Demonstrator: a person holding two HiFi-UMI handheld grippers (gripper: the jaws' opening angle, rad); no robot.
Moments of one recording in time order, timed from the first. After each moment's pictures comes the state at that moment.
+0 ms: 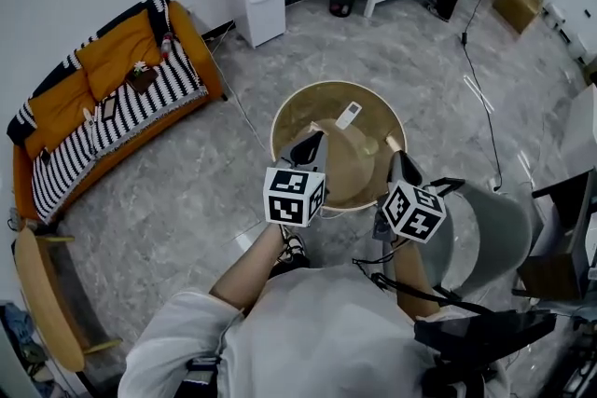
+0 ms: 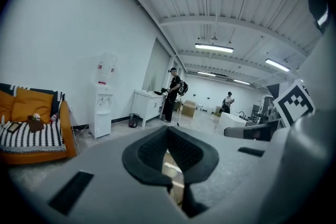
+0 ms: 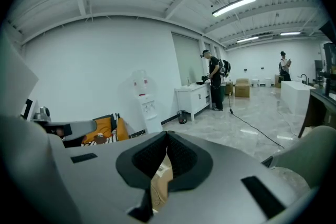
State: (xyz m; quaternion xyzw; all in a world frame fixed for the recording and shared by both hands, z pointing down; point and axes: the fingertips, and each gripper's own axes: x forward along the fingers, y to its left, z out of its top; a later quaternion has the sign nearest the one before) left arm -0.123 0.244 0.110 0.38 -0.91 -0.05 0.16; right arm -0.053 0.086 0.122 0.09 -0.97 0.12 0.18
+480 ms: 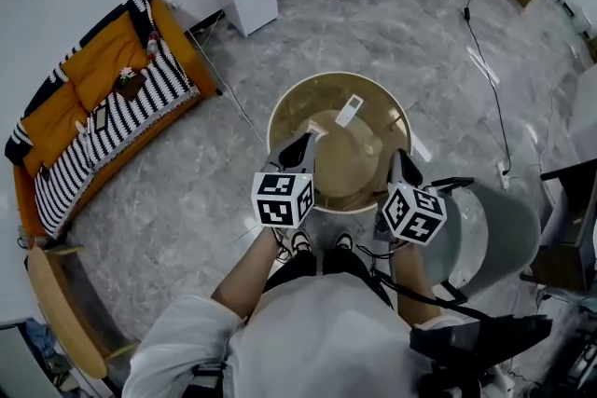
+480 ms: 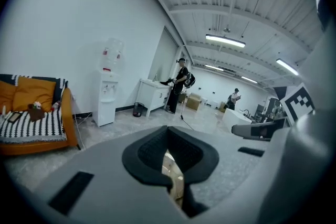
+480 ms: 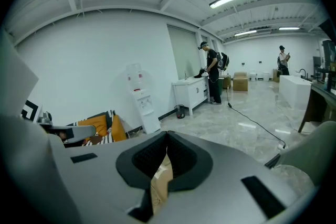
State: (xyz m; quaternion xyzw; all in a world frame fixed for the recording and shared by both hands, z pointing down) left arm -0.196 0.232 0.161 0.36 -0.90 -0.06 0.22; right arm -0.113 0.057 0.159 0.10 -0.96 0.13 0.21
